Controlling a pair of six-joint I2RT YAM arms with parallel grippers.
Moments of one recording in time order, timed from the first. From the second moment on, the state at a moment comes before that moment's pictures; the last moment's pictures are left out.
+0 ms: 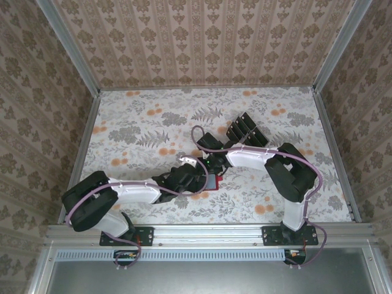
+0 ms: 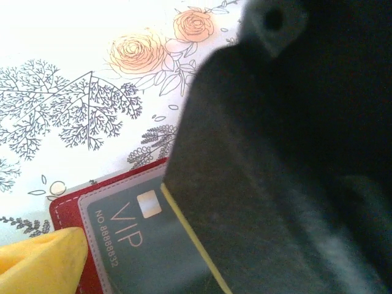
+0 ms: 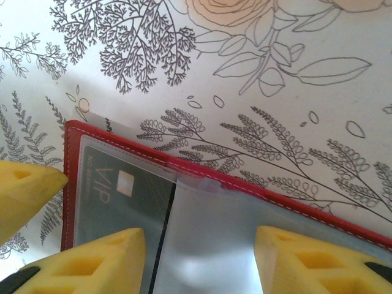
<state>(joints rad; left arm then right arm) -1.03 1.46 0.52 0.12 -0.30 -0.50 0.74 1.86 1.15 -0.43 -0.19 0.61</state>
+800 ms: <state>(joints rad) -1.03 1.45 0.47 0.10 -0.33 -0.53 0.73 1.80 1.12 -0.39 -0.24 0.64</state>
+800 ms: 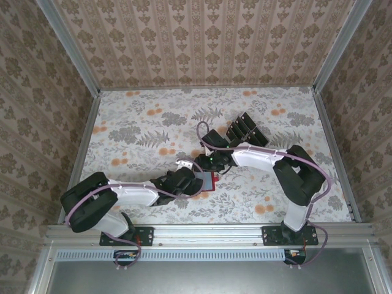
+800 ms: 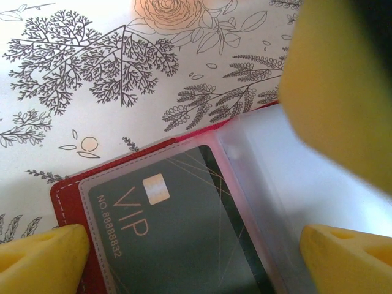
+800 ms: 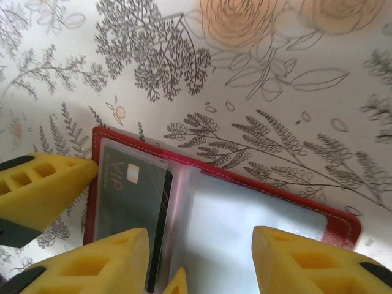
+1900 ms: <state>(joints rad) -1.03 1.37 0.43 0.03 -0.33 -0.54 0.76 1.91 1.18 -0.38 -0.31 0.63</state>
